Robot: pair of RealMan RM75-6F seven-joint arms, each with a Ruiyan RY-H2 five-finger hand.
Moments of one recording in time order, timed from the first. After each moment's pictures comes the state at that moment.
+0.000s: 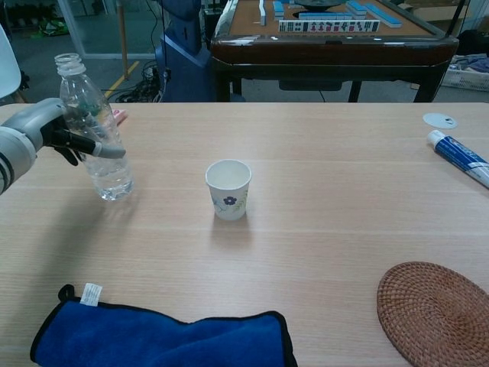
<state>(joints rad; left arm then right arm) -0.62 -1.73 -0.46 -1.49 0.65 1.26 0.34 0.03 -1.15 -0.03 -1.44 -1.70 1.62 0.21</state>
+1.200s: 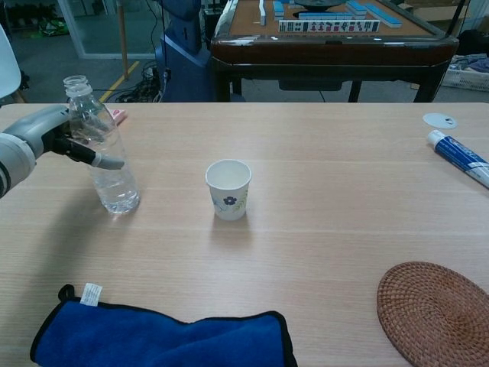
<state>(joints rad) -0.62 -1.71 -0.42 -1.49 0.67 1.22 0.33 0.03 -1.15 -0.03 -1.44 -1.71 1.62 0.21</state>
